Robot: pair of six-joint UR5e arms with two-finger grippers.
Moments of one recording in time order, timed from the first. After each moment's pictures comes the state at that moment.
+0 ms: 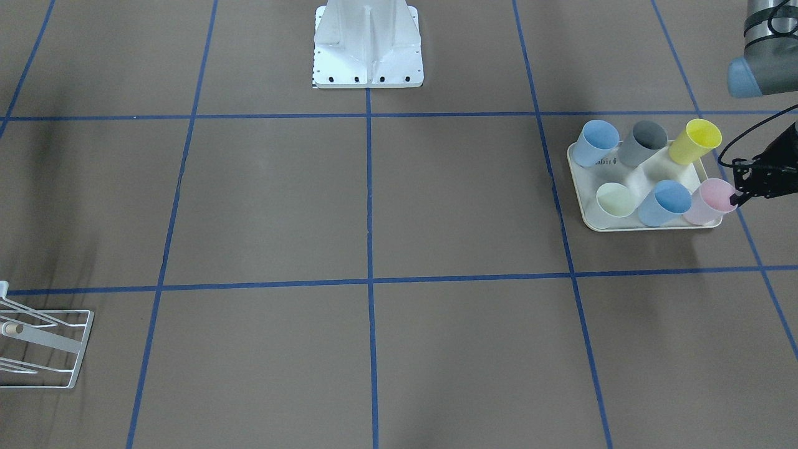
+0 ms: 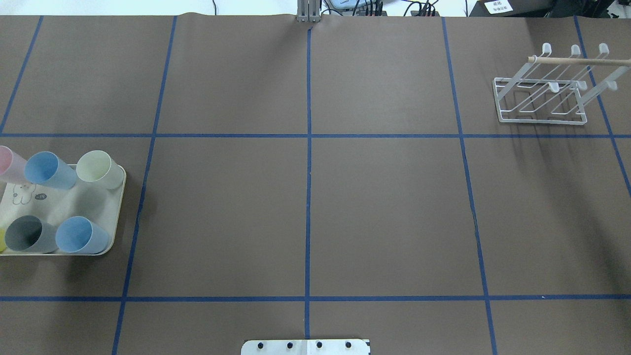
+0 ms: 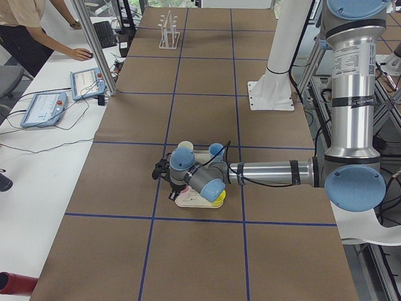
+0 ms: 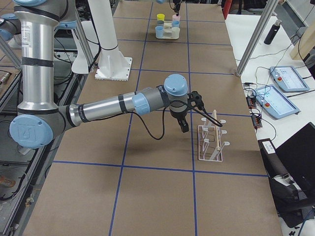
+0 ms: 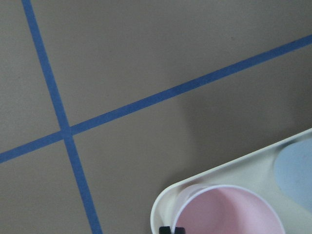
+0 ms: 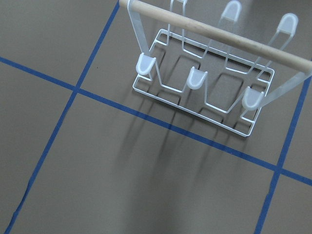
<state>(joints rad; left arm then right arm) -1.28 -1.51 -1.51 -2.27 -2.31 -0.25 1.46 -1.63 1.91 -1.45 2.44 -0.01</state>
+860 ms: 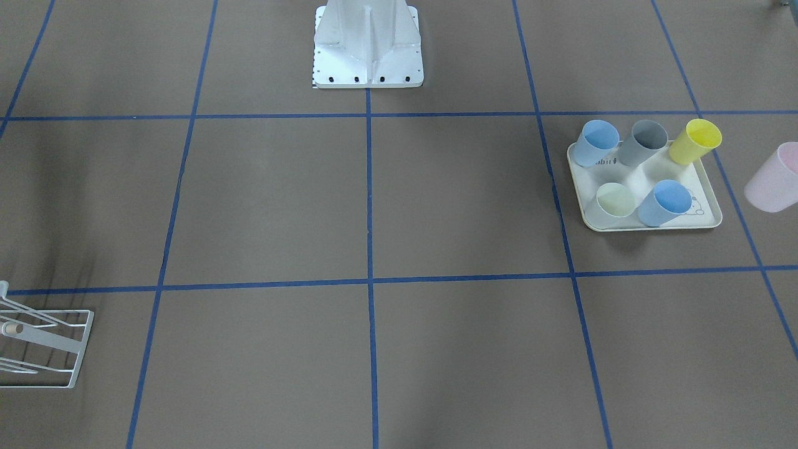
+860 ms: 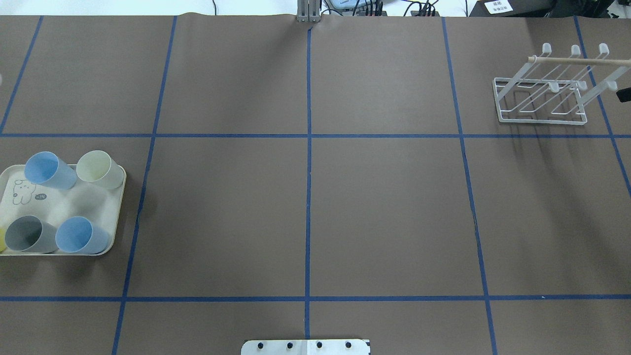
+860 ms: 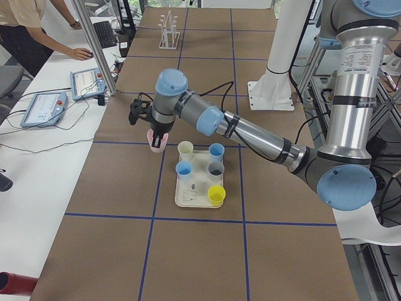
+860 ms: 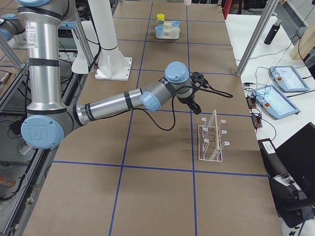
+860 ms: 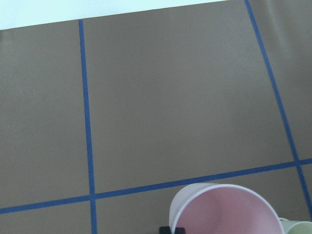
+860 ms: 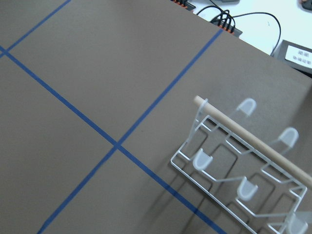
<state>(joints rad) -1.47 -1.67 -2.01 -1.68 -2.38 -0.59 1.41 -1.55 1.89 -1.14 2.44 -0.01</state>
